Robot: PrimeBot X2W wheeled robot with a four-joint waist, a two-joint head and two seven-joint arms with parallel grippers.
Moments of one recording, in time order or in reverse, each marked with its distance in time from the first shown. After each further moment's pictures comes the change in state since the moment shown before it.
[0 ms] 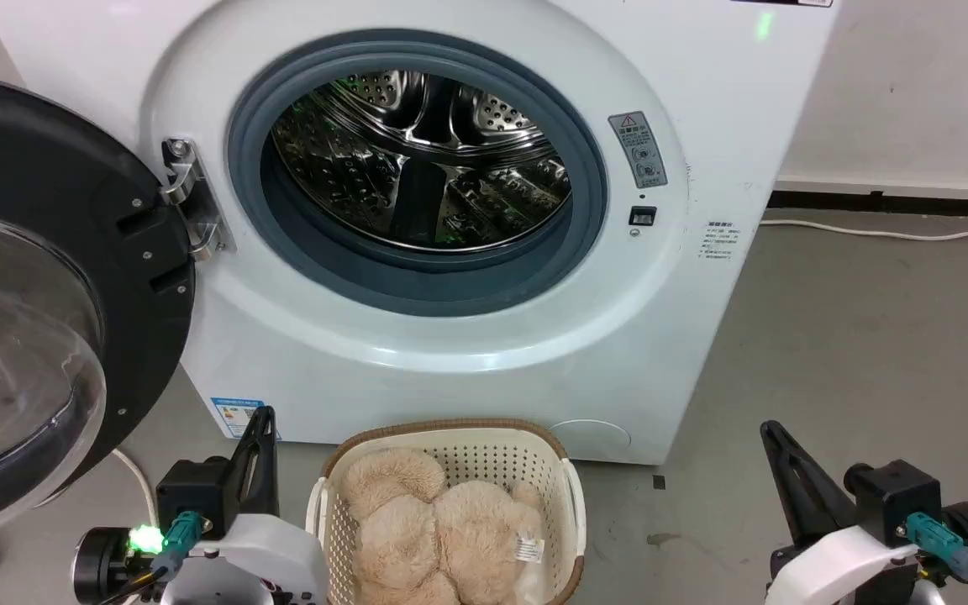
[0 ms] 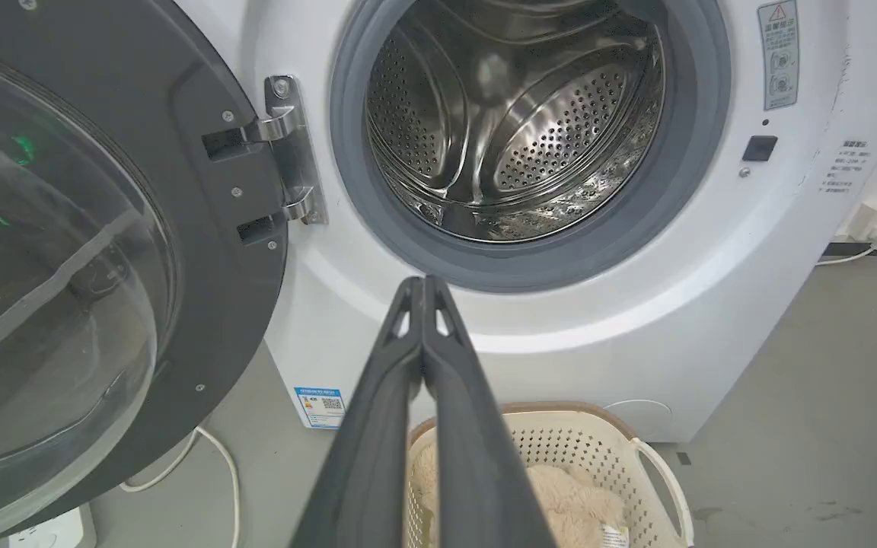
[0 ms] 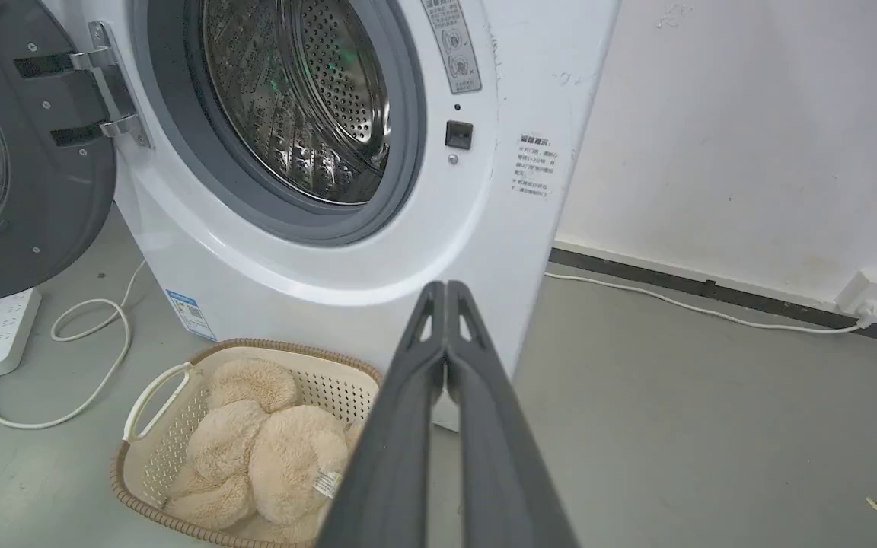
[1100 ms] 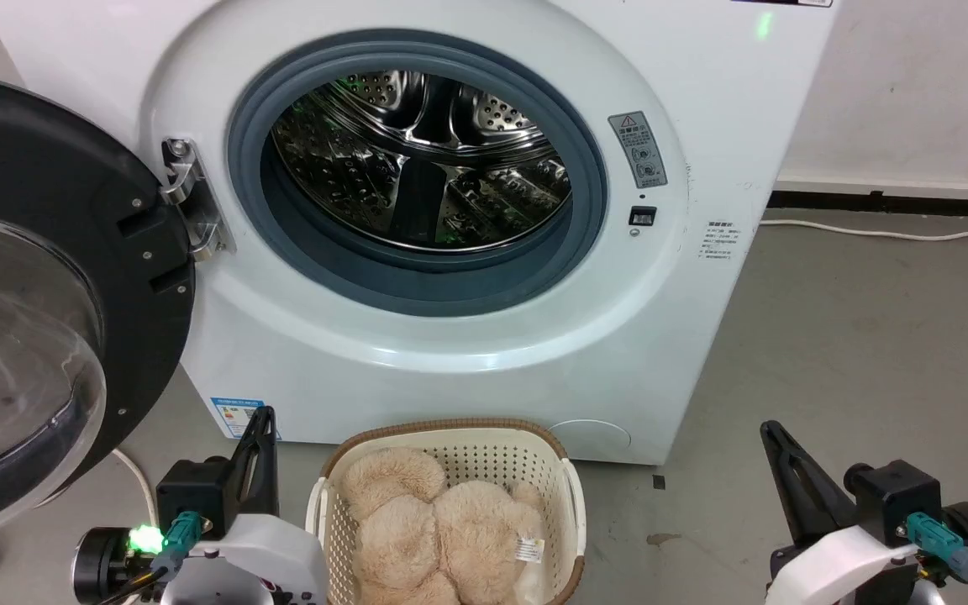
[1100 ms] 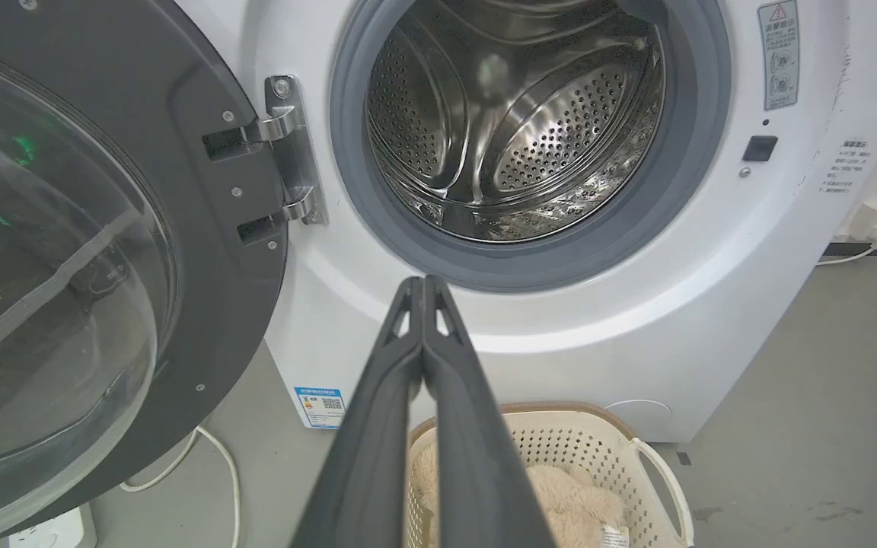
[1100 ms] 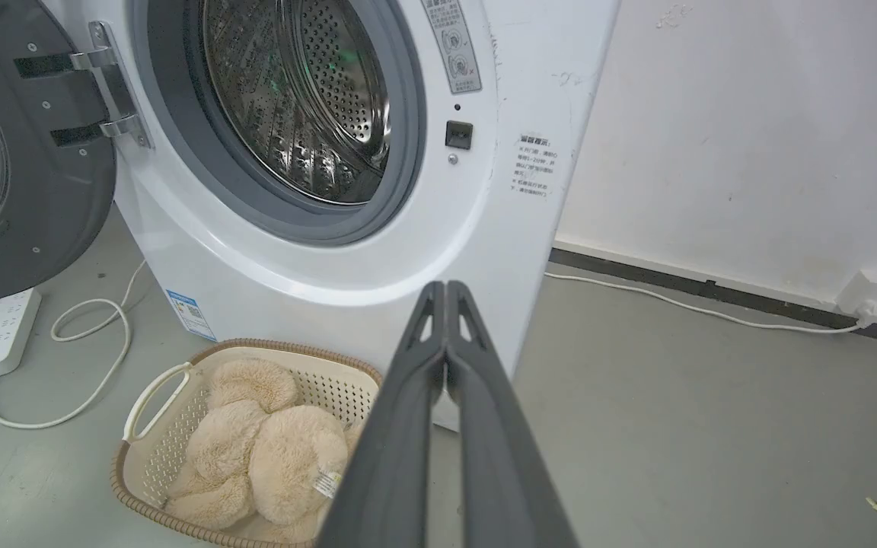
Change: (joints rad) left arm 0.000 0.000 0.000 0.000 0.000 0.000 0.000; right arm 0.000 0.000 0.000 0.000 0.000 0.000 0.000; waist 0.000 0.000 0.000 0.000
